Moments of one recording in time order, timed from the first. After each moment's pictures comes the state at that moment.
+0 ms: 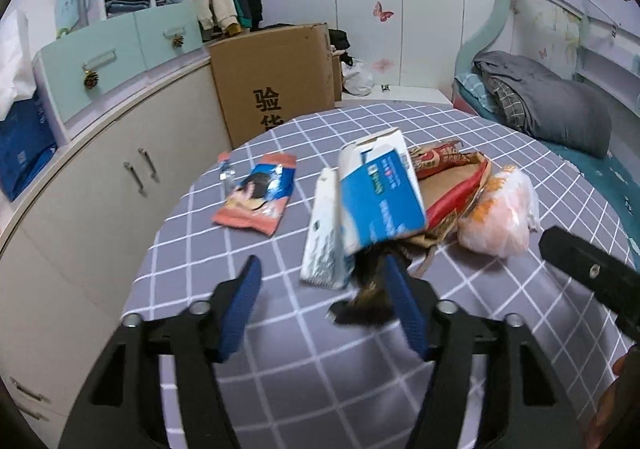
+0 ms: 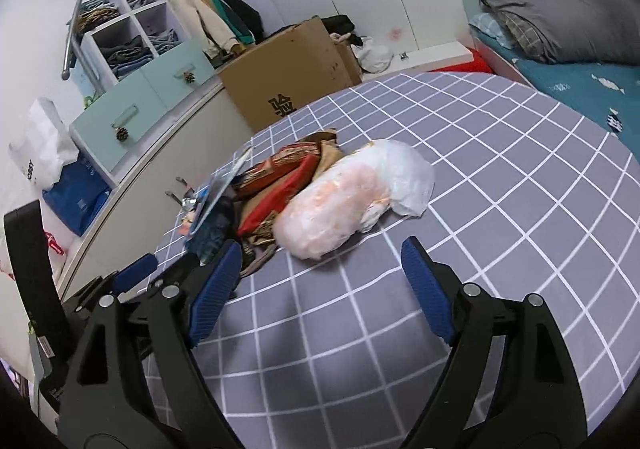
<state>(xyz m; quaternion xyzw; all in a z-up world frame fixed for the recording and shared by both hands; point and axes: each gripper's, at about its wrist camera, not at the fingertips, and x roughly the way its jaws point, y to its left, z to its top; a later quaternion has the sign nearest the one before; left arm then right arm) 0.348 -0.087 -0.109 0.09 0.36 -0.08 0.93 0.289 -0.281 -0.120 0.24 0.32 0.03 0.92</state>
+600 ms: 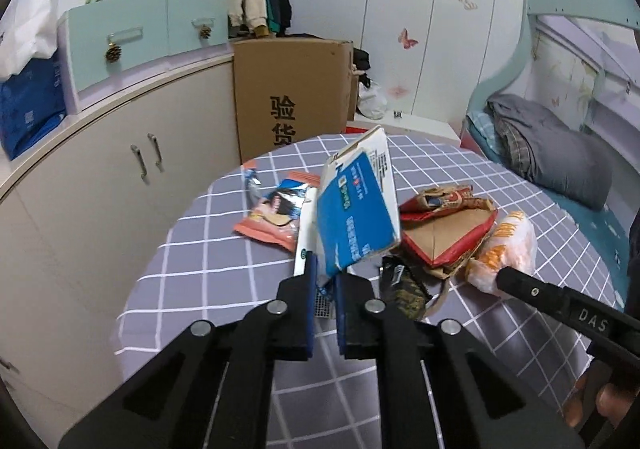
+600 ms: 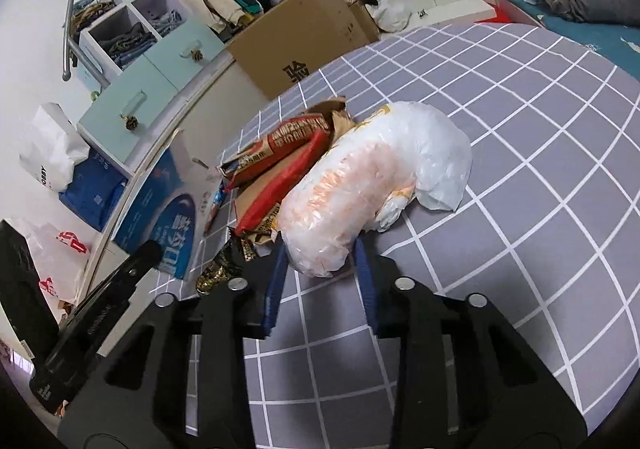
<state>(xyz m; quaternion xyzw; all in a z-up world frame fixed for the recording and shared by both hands) 0.352 -0.049 -0.097 0.00 0.33 -0.07 0.94 0.327 -0.287 -0.139 0.28 0.36 0.09 0.89</state>
